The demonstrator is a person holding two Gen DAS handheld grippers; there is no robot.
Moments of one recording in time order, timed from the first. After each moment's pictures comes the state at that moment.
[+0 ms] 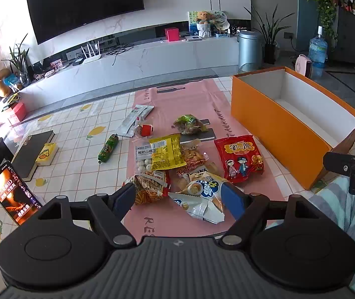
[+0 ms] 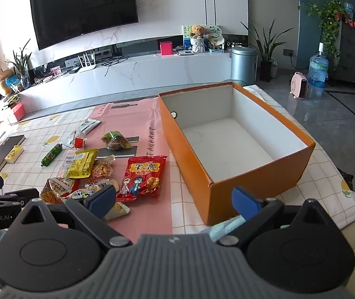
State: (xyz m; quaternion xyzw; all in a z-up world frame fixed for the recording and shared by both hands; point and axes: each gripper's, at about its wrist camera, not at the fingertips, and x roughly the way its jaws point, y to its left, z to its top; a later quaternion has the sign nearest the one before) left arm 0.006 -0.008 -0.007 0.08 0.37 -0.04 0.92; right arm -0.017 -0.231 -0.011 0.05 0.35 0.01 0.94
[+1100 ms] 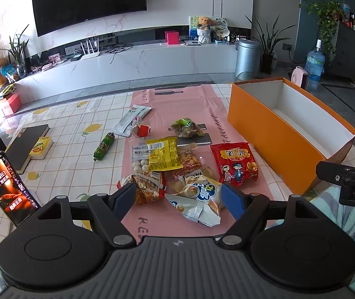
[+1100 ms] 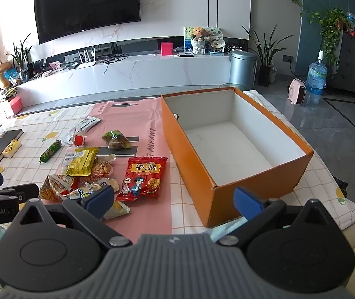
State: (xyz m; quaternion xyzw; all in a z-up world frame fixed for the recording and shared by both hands) left arm 0.004 0.009 -0.005 0.04 0.37 -0.05 0.93; right arm -0.018 -0.214 -0.004 0.02 0.35 0.00 0.94
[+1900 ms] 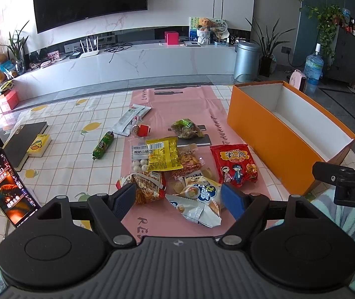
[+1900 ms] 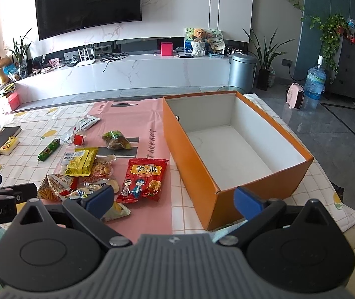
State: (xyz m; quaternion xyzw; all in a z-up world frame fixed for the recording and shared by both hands) left arm 0.004 0.011 -0.004 0.04 0.37 -0.05 0.93; right arm -0.015 -0.204 -0.002 0.01 0.35 -0.01 0.94
